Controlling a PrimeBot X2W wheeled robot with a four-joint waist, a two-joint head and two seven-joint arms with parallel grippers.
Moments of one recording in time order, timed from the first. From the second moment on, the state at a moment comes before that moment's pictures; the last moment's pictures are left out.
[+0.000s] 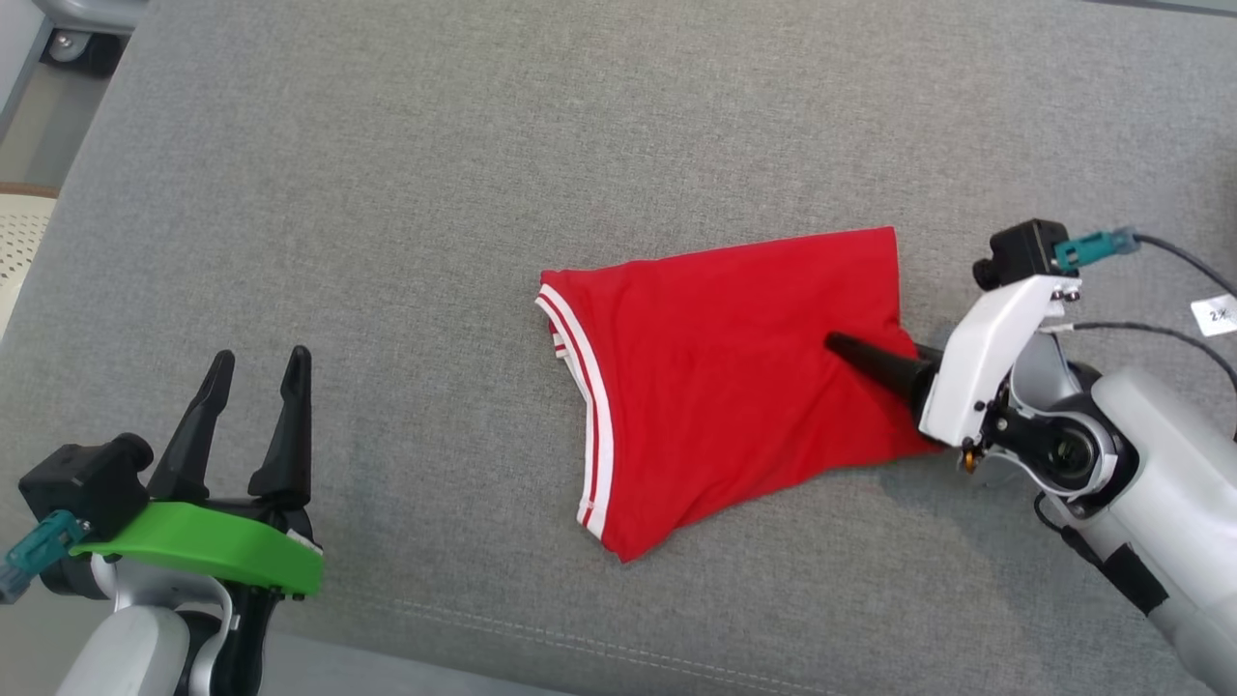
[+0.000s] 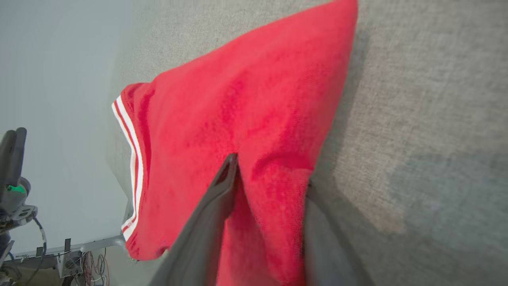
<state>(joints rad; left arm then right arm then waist) -0.12 0.33 -0.30 -0.01 -0.73 0.08 -0.19 -0.48 -0.45 0.67 0.26 1.15 -0.03 0.43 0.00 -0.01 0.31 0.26</state>
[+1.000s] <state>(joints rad) -0.12 0.33 -0.28 -0.02 -0.73 0.08 -0.18 -0.68 -0.90 0.38 0.27 1.15 -0.09 0.54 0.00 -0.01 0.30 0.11</state>
